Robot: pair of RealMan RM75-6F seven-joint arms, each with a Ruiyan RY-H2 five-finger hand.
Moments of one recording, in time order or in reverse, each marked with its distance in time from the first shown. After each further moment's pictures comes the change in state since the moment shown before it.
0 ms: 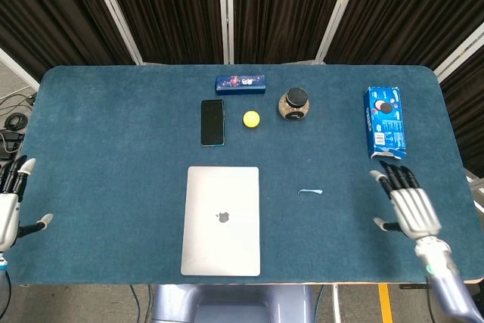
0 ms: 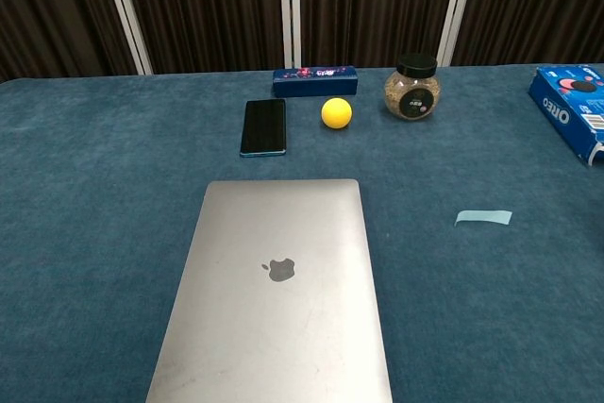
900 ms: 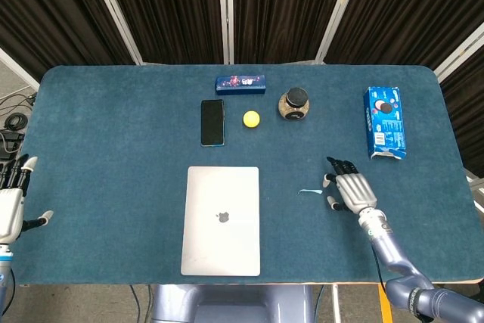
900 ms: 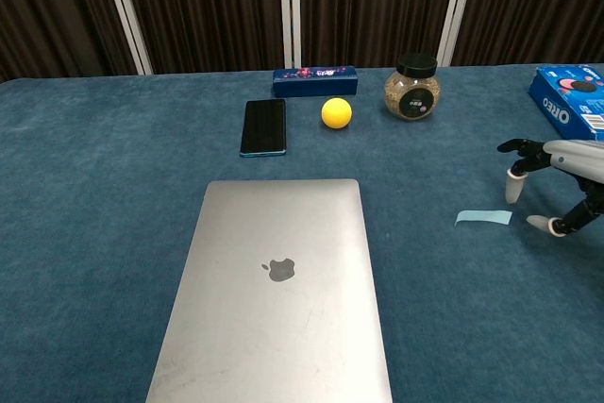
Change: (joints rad) left arm -0.031 -0.041 -0.020 0.049 -0.089 -0.052 0.048; right arm 0.227 -0.306 0.028 0.272 0.147 -0.277 0.034
